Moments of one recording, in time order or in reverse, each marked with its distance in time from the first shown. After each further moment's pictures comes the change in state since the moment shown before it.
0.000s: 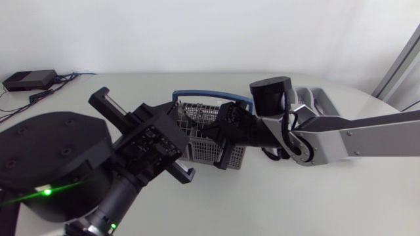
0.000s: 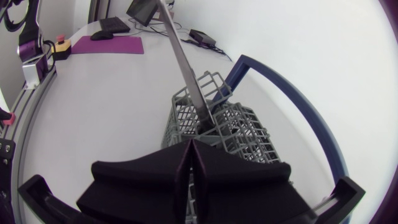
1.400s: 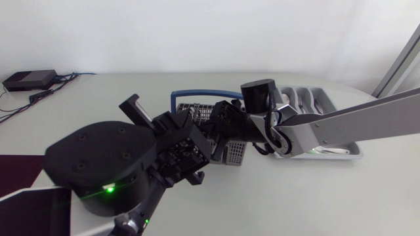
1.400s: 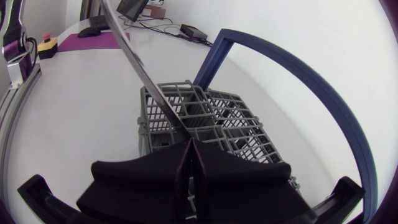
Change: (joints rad) left arm -0.006 0.149 0.014 0.125 -0.018 0.121; right arm -0.032 0.166 0.082 0.076 0.026 0.001
